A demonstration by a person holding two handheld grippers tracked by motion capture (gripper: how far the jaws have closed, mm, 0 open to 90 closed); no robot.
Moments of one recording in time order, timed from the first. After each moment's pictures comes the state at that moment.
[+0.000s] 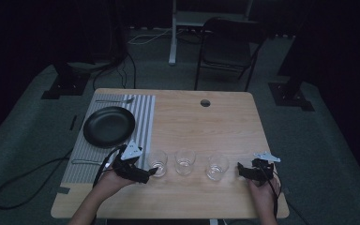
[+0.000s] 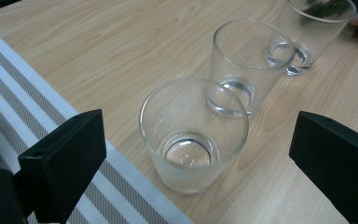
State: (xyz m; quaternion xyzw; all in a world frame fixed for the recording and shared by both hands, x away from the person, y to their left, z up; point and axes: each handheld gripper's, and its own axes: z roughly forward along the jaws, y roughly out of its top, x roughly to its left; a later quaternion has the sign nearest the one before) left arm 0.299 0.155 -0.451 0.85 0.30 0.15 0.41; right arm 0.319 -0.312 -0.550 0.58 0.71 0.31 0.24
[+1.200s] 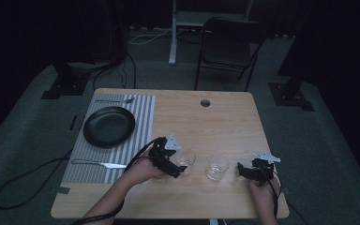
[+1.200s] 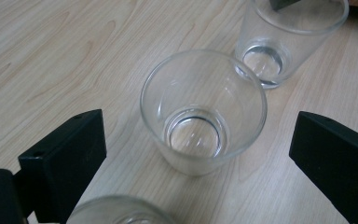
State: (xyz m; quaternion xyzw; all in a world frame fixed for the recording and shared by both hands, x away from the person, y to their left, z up) left arm 0.337 0.057 -0.454 0.90 0.24 0.10 0.34; right arm 0.319 -0.312 -0.550 0.58 0.71 0.31 0.24
